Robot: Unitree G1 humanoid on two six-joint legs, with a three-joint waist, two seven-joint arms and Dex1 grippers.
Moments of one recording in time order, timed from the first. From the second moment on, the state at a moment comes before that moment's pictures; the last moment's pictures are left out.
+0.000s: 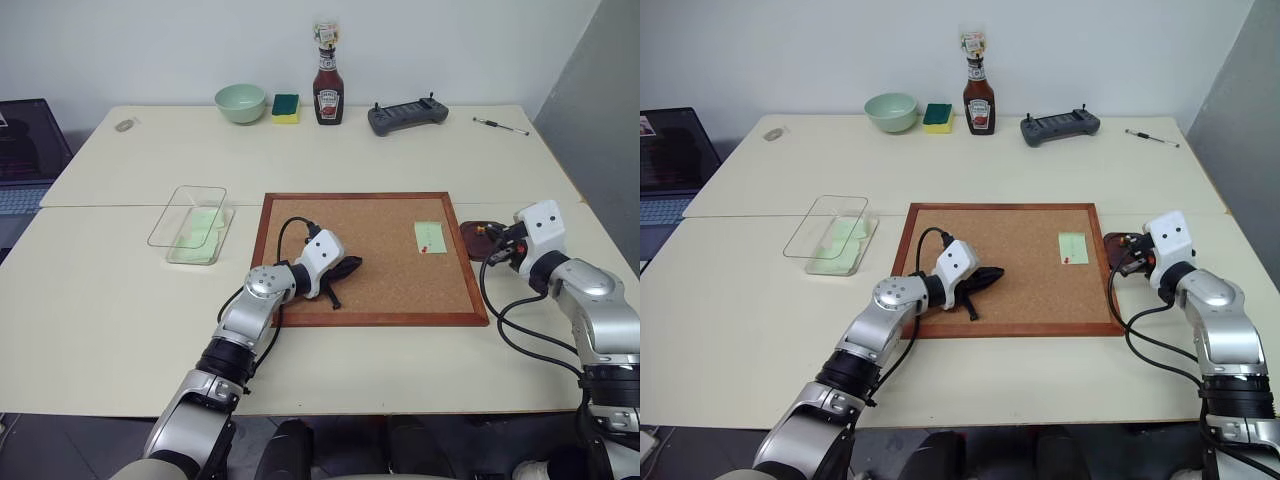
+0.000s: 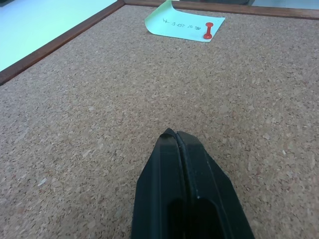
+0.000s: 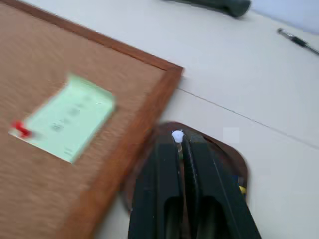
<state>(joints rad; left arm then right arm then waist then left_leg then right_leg) -0.55 0.26 -0.25 0.37 -0.03 0.08 -0.78 -0.35 -0.63 -0.12 0.09 0.12 0.36 0.49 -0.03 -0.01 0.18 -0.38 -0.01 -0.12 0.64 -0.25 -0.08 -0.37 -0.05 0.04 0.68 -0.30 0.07</state>
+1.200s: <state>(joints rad) -0.55 0.26 -0.25 0.37 -0.03 0.08 -0.79 -0.40 -0.65 -0.13 0.01 0.19 0.50 0.60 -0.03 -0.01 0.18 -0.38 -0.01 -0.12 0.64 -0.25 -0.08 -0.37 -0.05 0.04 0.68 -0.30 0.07</state>
